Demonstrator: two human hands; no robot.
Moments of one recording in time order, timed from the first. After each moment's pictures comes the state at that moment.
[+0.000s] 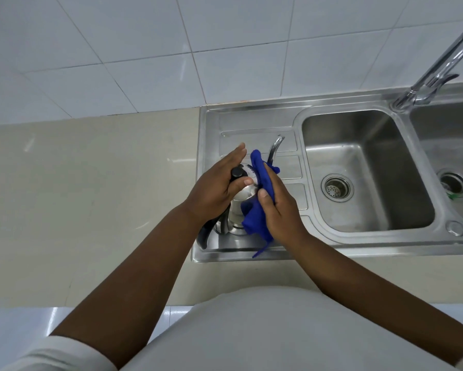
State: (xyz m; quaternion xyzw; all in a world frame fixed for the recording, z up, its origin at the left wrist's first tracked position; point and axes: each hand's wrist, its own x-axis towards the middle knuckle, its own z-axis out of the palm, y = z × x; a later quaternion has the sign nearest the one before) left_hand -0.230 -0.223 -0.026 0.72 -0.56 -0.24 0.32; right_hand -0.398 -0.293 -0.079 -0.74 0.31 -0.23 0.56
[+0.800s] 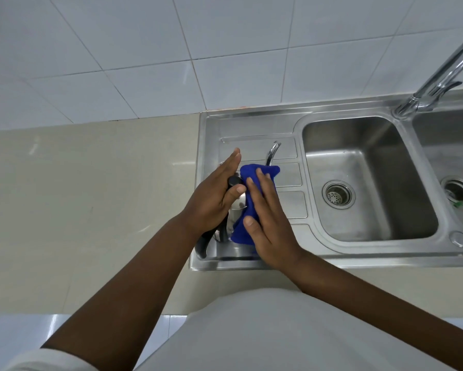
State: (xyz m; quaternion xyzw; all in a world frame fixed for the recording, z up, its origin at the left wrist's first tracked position) left_hand -0.232 -0.221 -0.028 0.72 -0.56 -0.22 0.34; right_hand -0.399 -0.276 -0.073 -0.83 0.23 -0.25 0.44
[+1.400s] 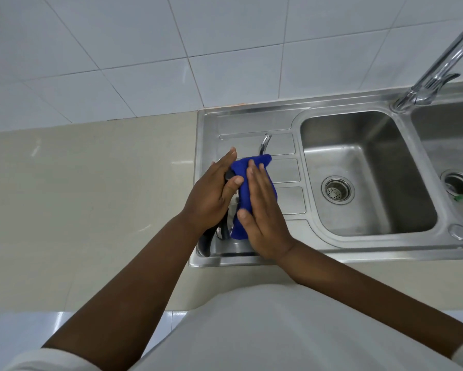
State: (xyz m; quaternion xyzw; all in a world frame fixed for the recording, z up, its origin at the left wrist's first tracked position) left_hand -0.244 -0.221 -0.025 0.75 -0.52 -0.21 0.35; right_hand -0.387 -0.277 -0.077 -0.83 0.21 -0.29 0.42
